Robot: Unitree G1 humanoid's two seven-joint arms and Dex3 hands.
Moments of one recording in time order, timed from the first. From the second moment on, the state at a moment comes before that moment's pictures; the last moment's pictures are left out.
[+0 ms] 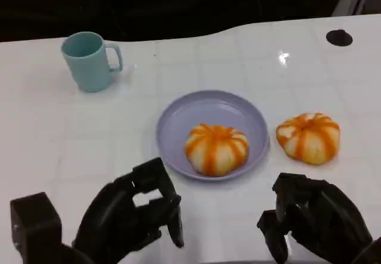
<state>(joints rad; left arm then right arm) 0.17 0.07 -0.11 -0.17 -0.45 0.09 -0.43 0.08 -0.03 0.01 0.01 0.46 0.11 0.64</state>
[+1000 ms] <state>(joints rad) 0.21 0.02 -0.07 -0.12 -0.56 0.13 -0.55 0.09 -0.04 0.01 0.02 0.46 0.11 0.64</state>
